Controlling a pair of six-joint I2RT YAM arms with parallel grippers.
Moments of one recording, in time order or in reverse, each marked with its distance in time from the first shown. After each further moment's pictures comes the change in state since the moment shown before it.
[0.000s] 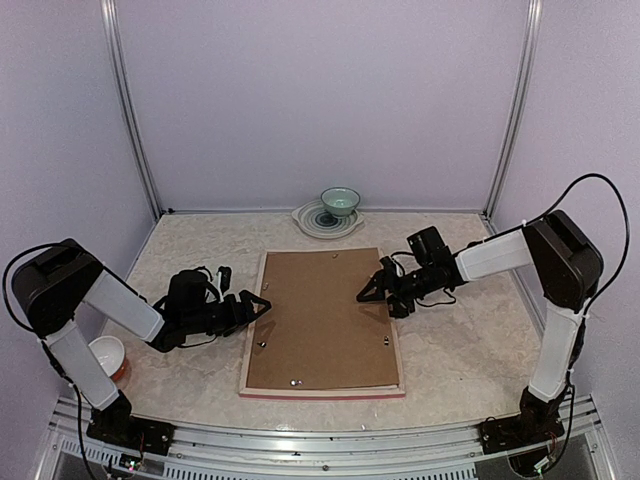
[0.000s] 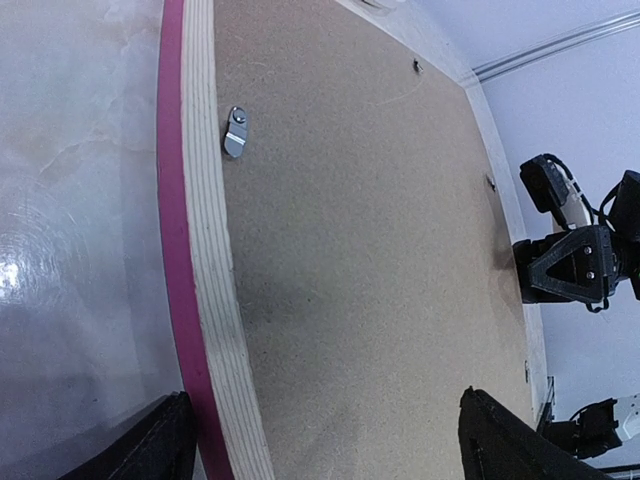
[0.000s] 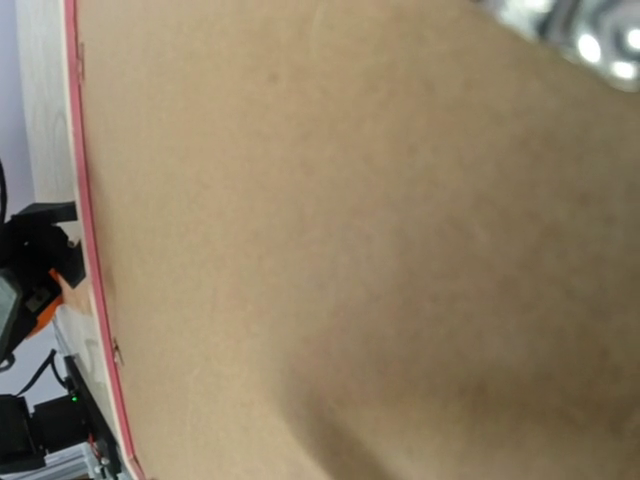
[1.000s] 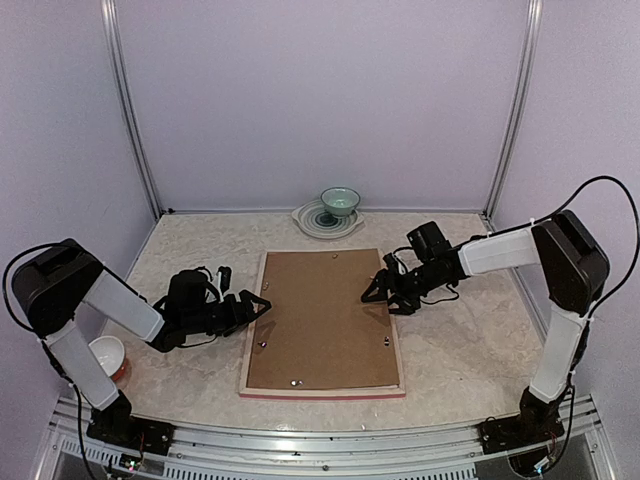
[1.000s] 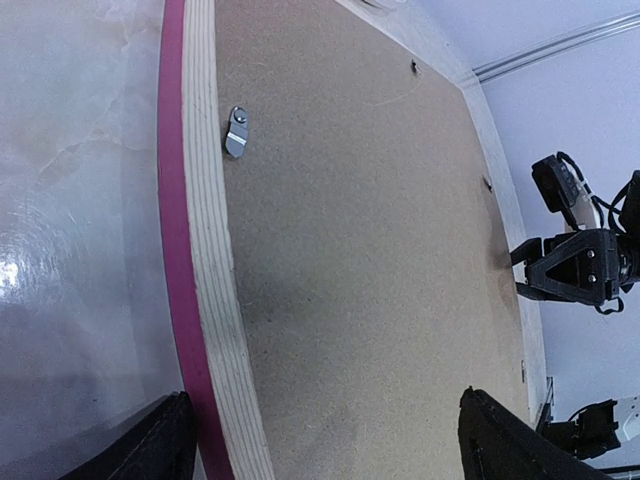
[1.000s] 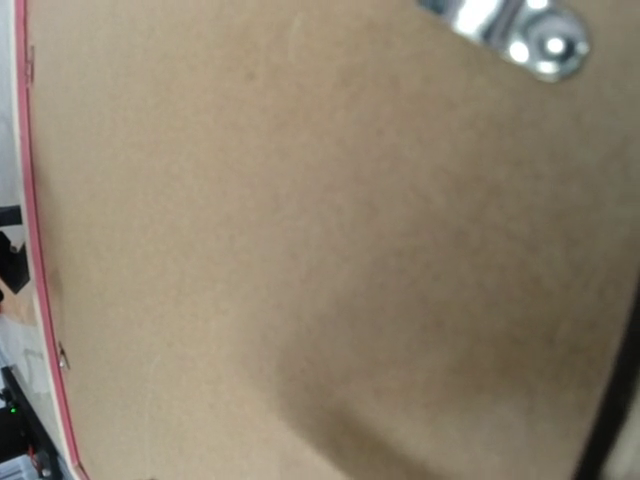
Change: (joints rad) left arm 0.000 0.000 0.000 0.000 0.000 -0.005; right arm 0.009 -0.041 0.038 -0.150 0.110 -0.091
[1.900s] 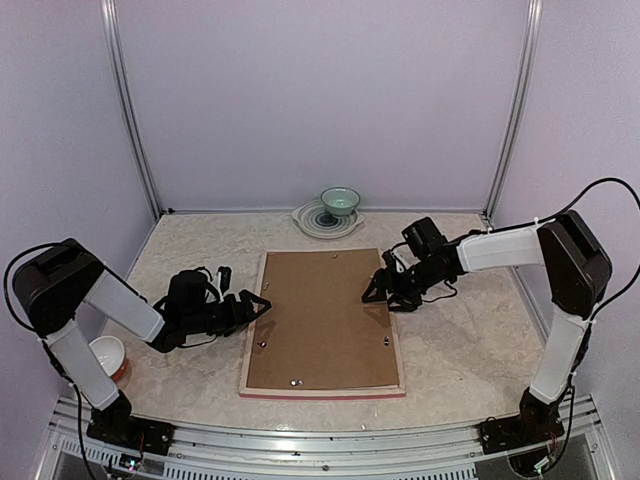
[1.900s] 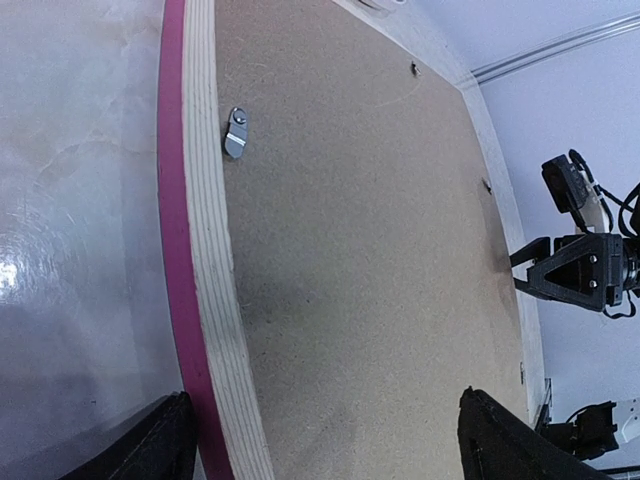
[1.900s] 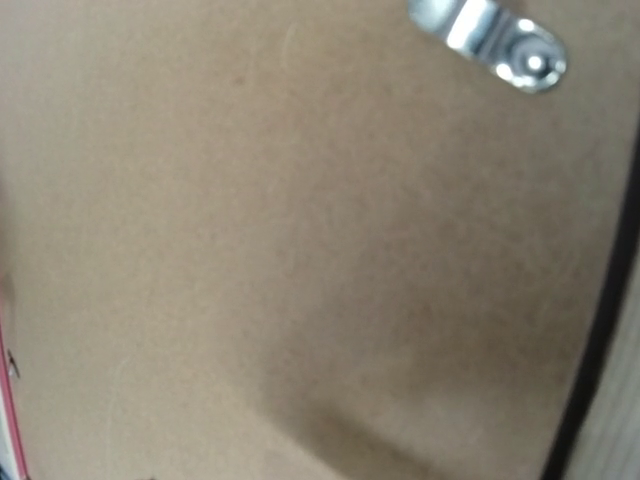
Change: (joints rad) left arm 0.000 0.006 -0.002 0.013 0.001 -0.005; right arm 0.034 -0.027 0.042 -0.104 0.121 -0.049
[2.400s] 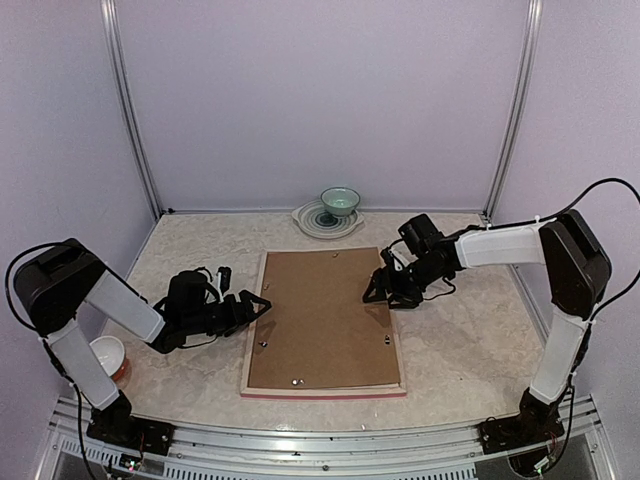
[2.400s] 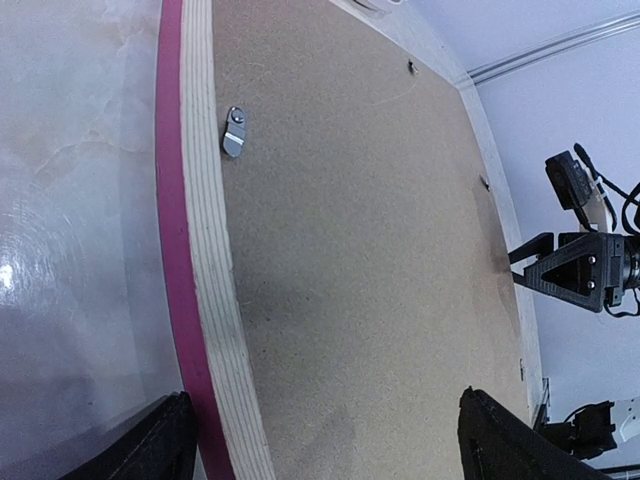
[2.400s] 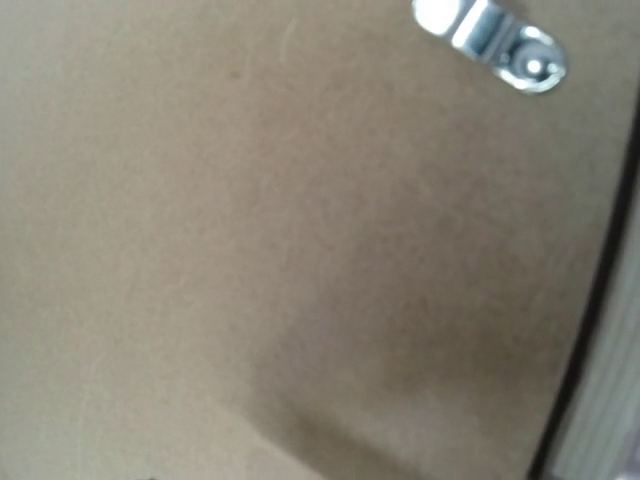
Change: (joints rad) left arm 0.000 0.006 -0.006 0.021 0.002 -0.003; right arm 0.017 -0.001 0.047 -0.084 0.072 -0.058
